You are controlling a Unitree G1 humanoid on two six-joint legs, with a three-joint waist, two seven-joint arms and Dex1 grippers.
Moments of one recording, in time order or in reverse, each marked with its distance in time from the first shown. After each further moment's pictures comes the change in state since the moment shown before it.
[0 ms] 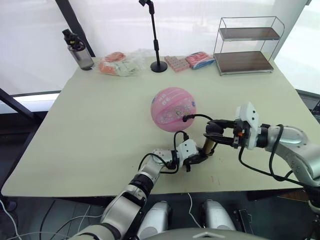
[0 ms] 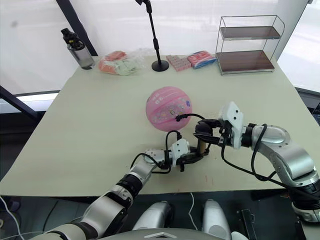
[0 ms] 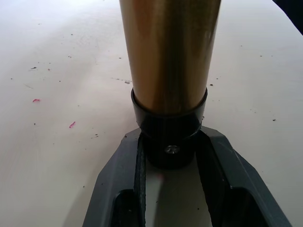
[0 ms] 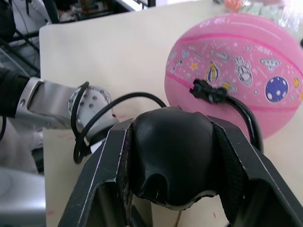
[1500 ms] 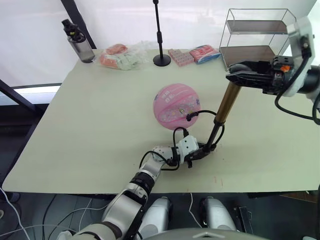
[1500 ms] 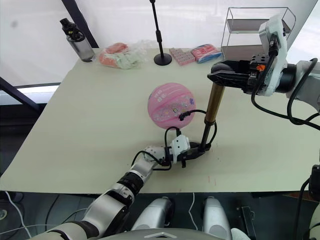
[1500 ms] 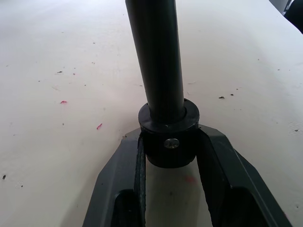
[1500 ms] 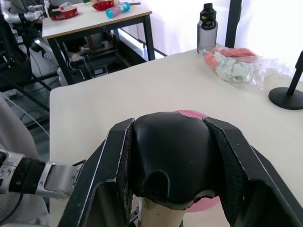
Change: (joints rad) left arm -0.011 -0.011 0.020 -0.007 -0.028 -0.023 0.001; right arm -0.475 -0.139 -0.198 0.181 0.355 0.325 -0.020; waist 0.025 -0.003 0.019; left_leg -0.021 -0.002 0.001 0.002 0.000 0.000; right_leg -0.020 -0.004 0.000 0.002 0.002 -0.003
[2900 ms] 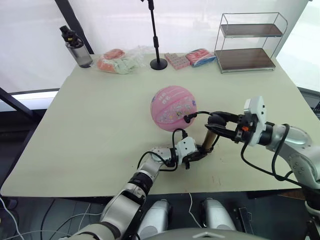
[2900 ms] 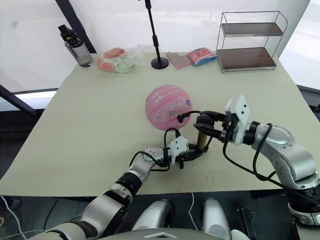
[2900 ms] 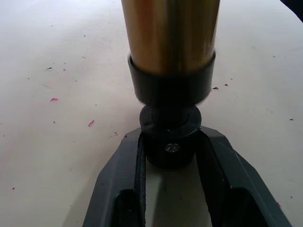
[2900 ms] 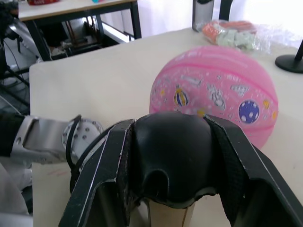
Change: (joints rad) left arm 0.004 0.017 -0.002 0.005 0.028 0.014 0.000; right arm 0.539 0.251 0.151 -0.212 -0.342 -0.398 -0.053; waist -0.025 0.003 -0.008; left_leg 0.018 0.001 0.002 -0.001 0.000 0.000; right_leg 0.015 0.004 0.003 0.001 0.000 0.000
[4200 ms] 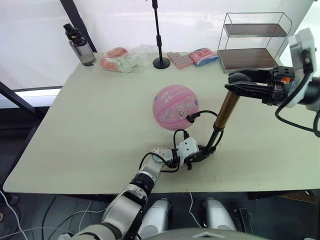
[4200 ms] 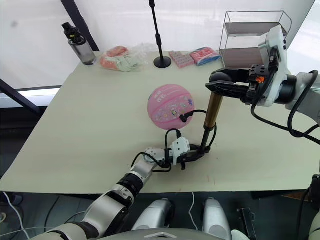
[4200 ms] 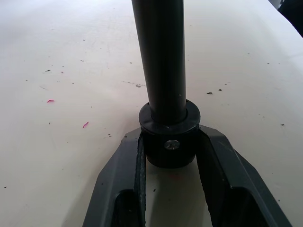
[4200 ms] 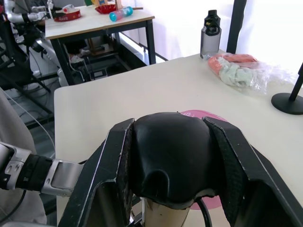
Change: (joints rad) left arm -0.002 -0.019 0.002 0.005 -0.008 -0.014 -0.003; right arm -0.450 -0.237 -0.203 0.096 0.388 0.409 0.001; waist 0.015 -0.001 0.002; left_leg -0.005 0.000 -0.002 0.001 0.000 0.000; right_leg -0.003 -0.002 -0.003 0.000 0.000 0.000
